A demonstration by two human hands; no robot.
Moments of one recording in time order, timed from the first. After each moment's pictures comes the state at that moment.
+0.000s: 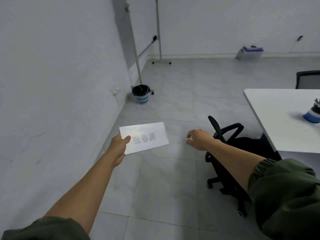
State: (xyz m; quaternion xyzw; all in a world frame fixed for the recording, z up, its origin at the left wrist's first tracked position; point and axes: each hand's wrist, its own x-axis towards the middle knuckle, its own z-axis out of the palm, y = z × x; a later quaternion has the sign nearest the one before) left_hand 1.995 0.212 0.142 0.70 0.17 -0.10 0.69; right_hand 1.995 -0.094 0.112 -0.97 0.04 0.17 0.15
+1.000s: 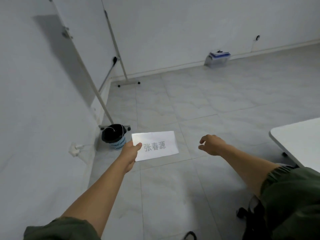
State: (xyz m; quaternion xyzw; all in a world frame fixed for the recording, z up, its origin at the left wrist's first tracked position) left_hand 2.667 0.061 0.115 0.74 0.03 -0.25 0.62; right_hand 2.563 -0.244 0.086 -0.94 0.25 0.15 0.19
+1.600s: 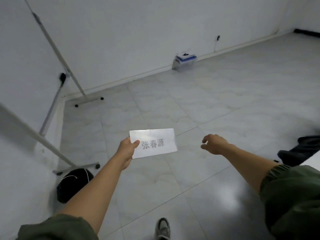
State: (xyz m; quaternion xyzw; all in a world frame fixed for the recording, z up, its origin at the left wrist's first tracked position) left_hand 3.042 -0.218 0.100 0.74 -0.05 -0.32 0.59; right_hand 2.848 -0.496 0.070 -0.89 0.38 0.15 0.20
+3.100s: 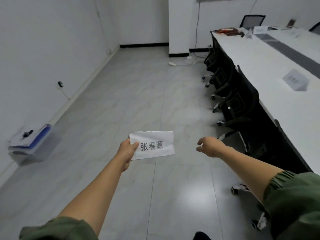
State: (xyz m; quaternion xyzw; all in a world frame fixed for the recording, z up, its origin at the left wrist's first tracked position) left_hand 3.304 -1.374 0.116 0.62 -0.42 -0.56 0.35; right_hand 2.975 -1.347 0.084 -0.61 0.75 0.02 0.25
